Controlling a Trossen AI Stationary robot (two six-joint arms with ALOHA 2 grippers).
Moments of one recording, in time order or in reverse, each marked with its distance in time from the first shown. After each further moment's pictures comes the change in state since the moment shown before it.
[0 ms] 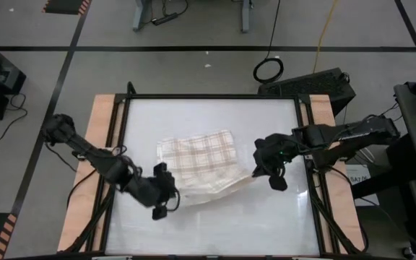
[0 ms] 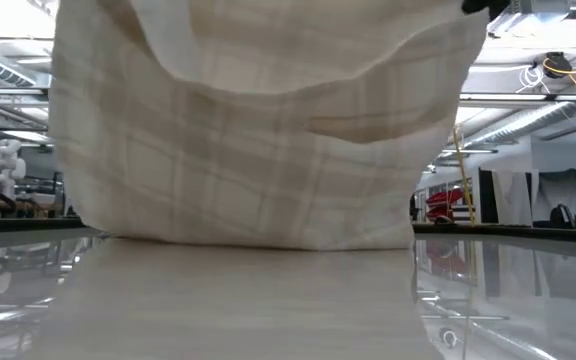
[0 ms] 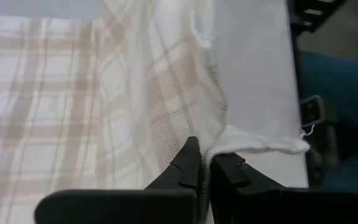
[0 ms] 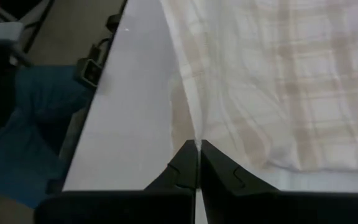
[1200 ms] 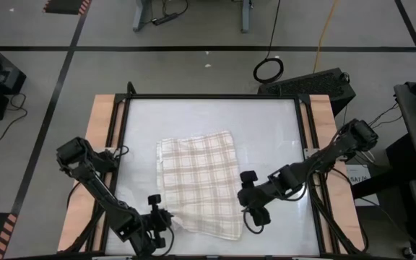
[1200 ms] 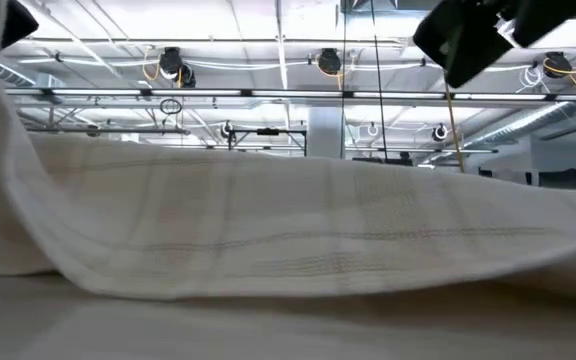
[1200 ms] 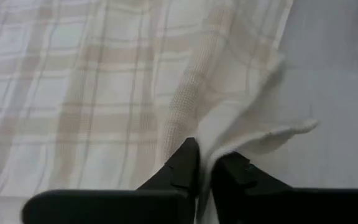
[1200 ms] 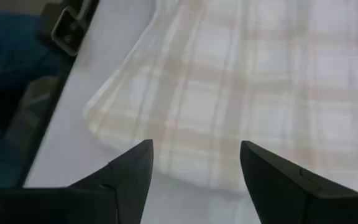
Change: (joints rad) left arm -0.312 0.391 0.000 -0.004 -0.266 -0.312; right arm 0.331 0.356 -0.002 0.242 0.318 0.111
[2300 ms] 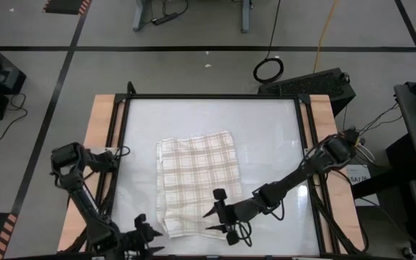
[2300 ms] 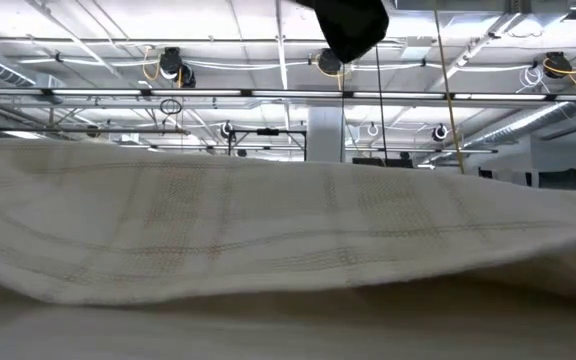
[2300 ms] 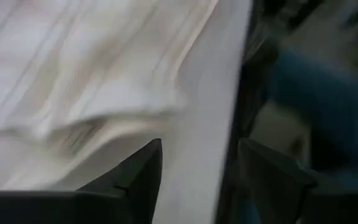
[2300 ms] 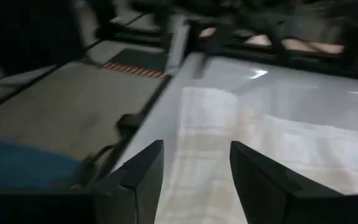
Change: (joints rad) left arm -0.227 0.030 0.009 0.200 -0.129 -0.403; right arm 0.026 0.351 0.001 0.939 0.147 -0.161
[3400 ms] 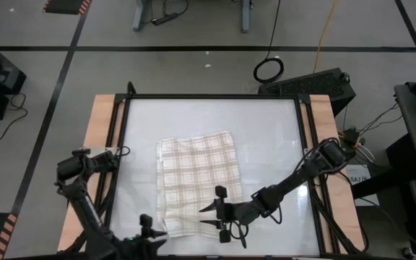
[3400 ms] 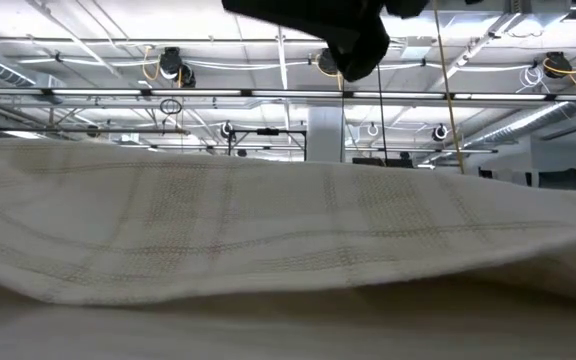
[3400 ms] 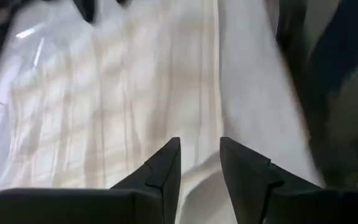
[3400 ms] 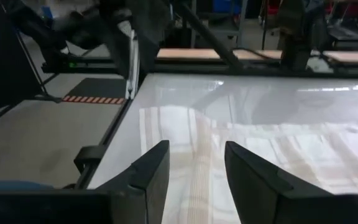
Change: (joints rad) left arm 0.039 0.143 0.353 -0.517 -0.055 0.547; right arm 0.018 0.064 0.000 0.122 0.188 0.087
